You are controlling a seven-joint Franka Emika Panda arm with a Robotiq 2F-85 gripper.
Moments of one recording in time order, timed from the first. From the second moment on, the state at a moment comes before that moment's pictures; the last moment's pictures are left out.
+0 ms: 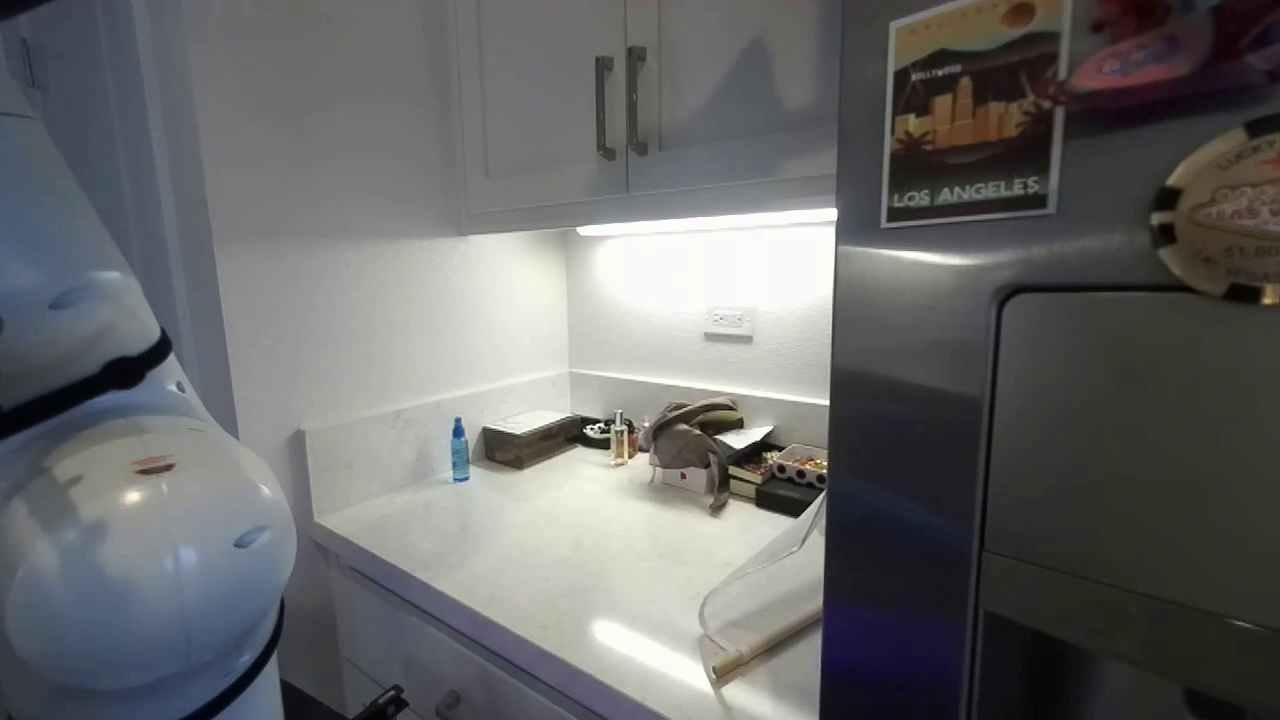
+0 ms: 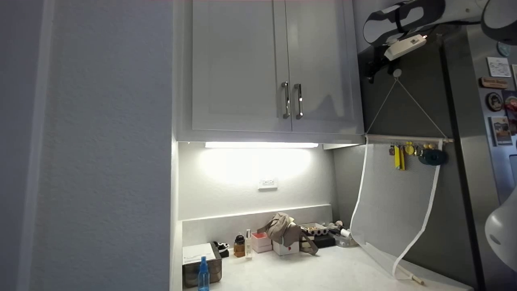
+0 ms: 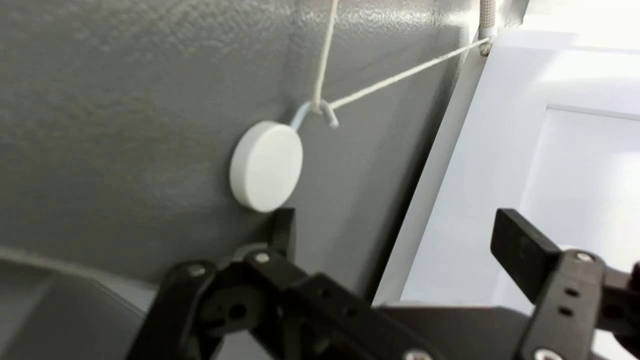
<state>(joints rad) -0.24 -0.34 -0.22 -1.48 -0.42 2.09 -0.17</state>
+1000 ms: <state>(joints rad) -0.20 -0.40 -0.18 -1.48 -0.38 2.00 -0.17</state>
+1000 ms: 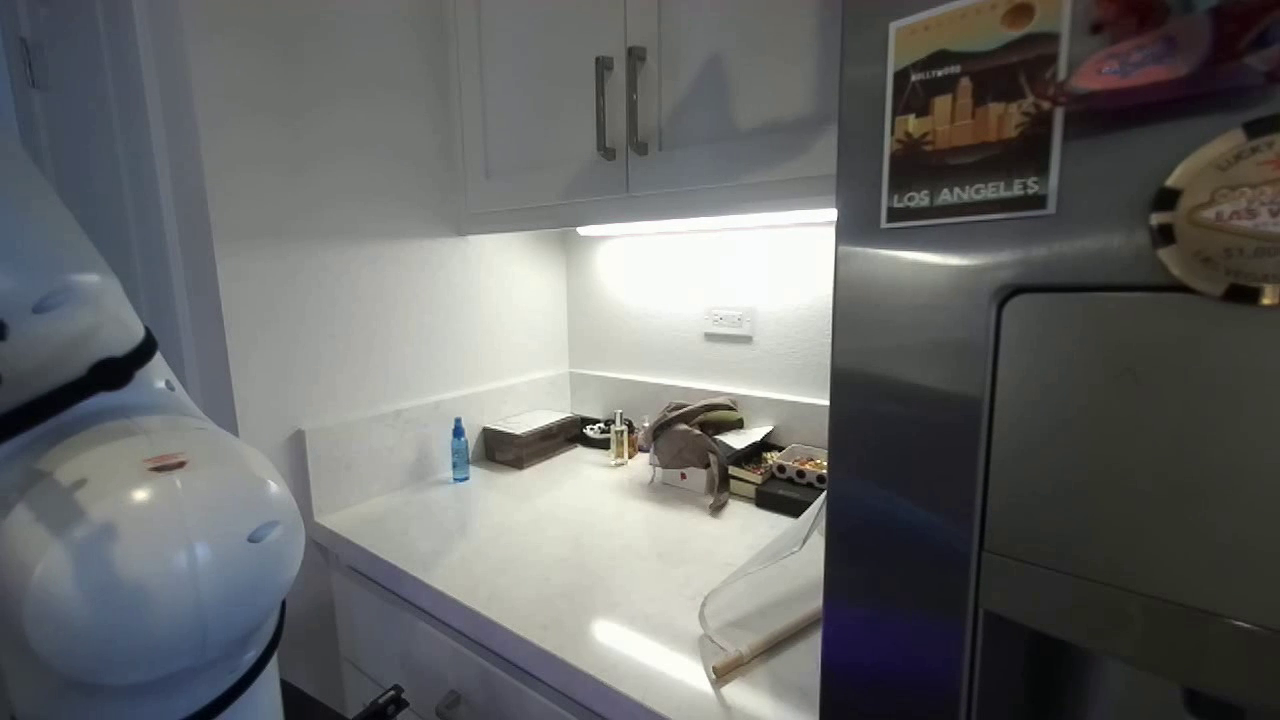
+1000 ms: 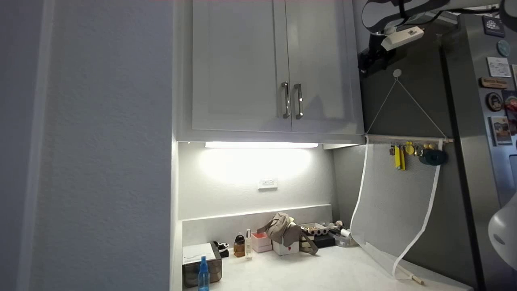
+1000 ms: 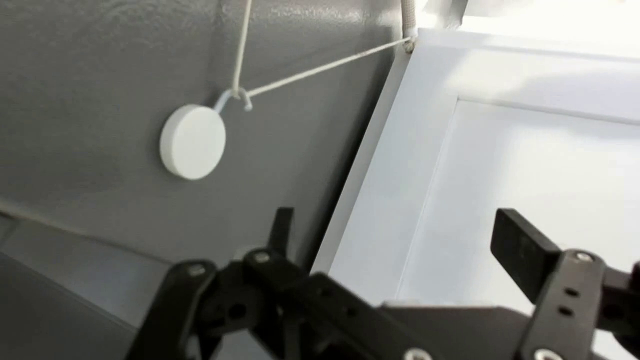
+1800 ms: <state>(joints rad) -0.20 -0.42 -0.17 -1.48 -0.38 1.78 -0.17</state>
